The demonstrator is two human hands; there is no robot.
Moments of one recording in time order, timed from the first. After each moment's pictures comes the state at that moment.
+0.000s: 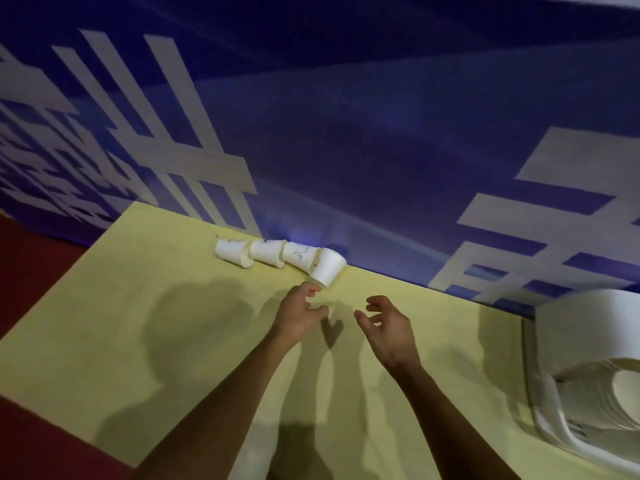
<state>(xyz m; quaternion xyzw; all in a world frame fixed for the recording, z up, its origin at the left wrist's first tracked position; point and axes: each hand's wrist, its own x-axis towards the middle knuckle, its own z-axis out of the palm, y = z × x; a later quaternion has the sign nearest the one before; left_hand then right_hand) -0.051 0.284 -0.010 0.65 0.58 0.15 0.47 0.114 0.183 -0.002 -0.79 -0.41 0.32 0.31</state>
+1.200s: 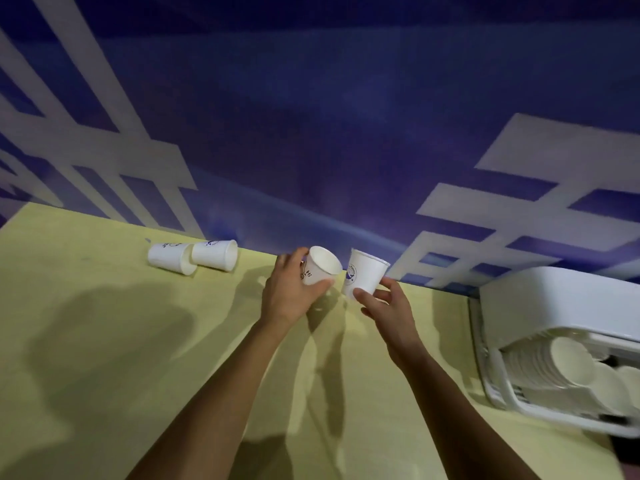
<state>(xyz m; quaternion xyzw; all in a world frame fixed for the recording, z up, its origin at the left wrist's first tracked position) 0.013 0.310 -0.001 0.74 0.51 0.21 0.38 0.162 0.185 0.003 -0.76 -0.21 0.39 0.48</state>
